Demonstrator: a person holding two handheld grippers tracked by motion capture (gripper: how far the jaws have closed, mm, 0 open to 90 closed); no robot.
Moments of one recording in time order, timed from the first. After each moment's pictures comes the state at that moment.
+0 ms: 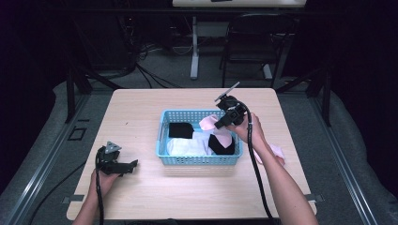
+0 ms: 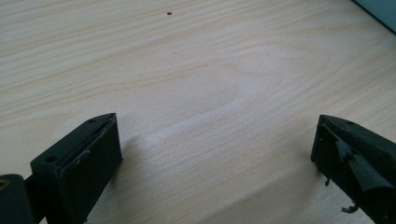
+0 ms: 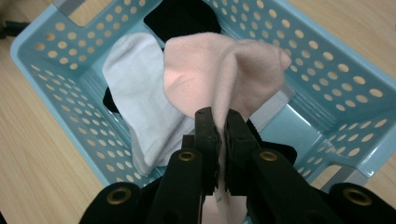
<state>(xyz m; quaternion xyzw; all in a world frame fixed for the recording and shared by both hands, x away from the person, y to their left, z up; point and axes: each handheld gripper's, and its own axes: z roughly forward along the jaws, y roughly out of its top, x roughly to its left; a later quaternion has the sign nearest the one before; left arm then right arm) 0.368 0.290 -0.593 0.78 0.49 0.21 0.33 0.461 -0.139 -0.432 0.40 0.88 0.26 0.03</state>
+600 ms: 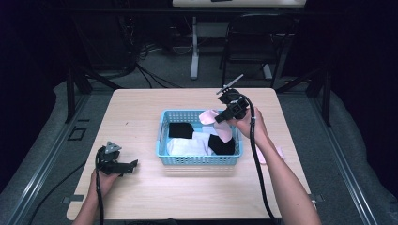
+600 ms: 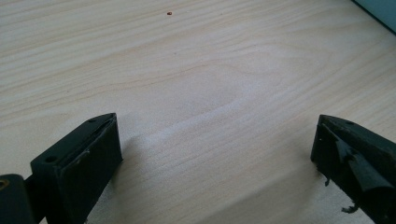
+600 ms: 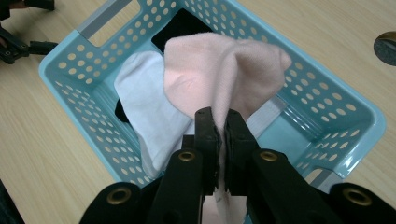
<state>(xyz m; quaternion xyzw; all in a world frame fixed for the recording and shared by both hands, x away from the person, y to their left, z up) 0.368 0.290 -0.592 0.78 0.49 0.20 0.33 0.460 -0.143 -0.405 0.39 0.88 0.27 0.04</state>
